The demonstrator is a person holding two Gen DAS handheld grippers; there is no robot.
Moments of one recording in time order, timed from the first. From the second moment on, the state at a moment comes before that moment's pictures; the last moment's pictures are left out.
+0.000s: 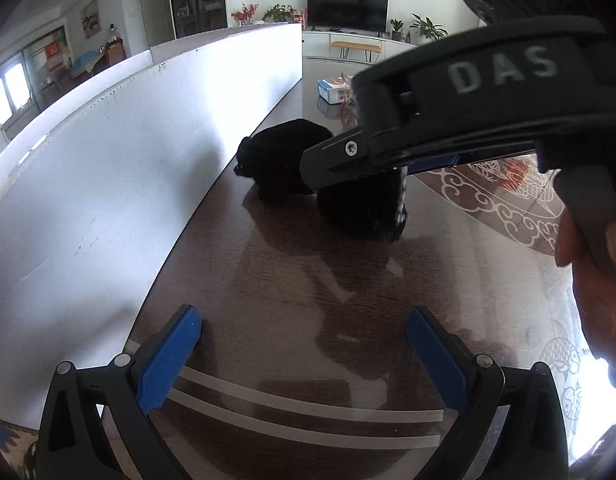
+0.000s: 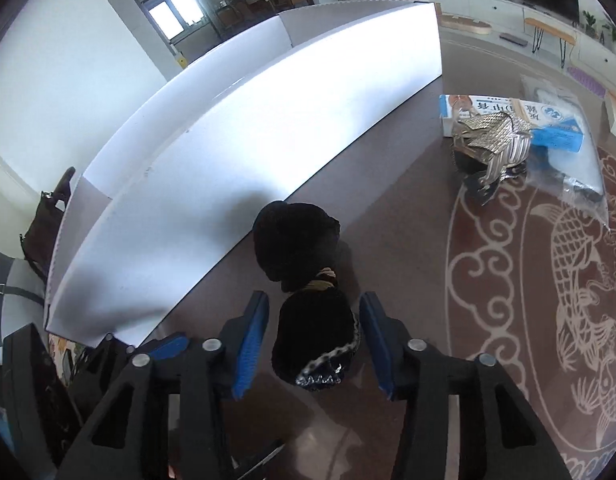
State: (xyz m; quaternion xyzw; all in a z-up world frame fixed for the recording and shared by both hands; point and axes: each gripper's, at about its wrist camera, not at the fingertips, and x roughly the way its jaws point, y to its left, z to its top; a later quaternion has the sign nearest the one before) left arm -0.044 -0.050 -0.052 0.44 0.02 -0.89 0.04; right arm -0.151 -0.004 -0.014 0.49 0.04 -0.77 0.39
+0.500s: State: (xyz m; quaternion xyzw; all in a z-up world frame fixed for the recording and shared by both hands) left arm -0.044 -0.050 -0.052 0.44 0.02 -0.89 0.04; right arm -0.316 0.017 -0.009 0.54 -0.09 -0.82 0.17
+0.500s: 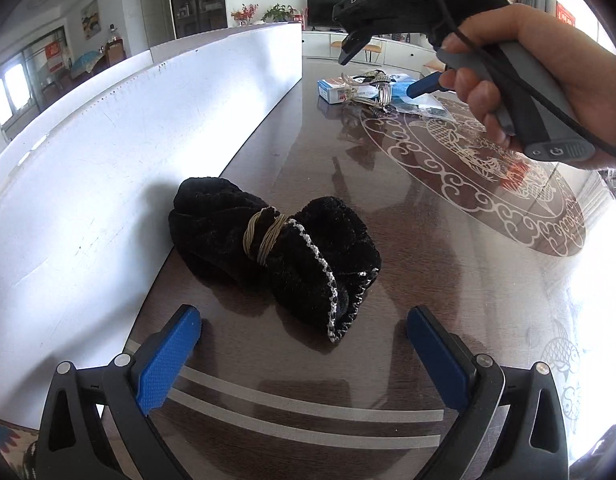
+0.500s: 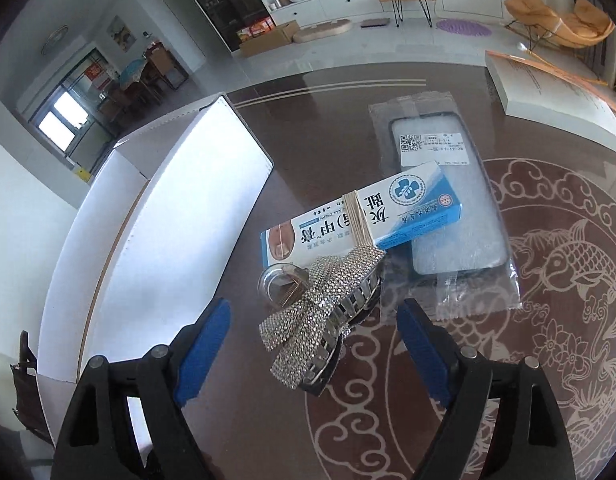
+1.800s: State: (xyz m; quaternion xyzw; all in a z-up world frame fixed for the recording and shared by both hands) left arm -0.043 -0.050 -0.054 0.44 0.02 -0.90 0.05; right arm -0.082 0.165 -0.037 0.42 0.10 -0.89 0.14
